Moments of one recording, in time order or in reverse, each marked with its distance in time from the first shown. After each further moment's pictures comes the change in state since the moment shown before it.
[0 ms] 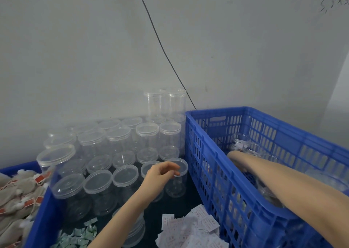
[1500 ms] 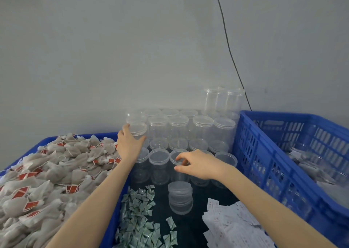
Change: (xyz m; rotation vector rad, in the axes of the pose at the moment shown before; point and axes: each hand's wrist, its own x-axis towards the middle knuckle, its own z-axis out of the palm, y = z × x) left_hand -0.059 -0.036 -0.203 0.543 0.950 -0.247; right_hand -0.157 -0.197 0.070 -0.094 0.212 -0.948
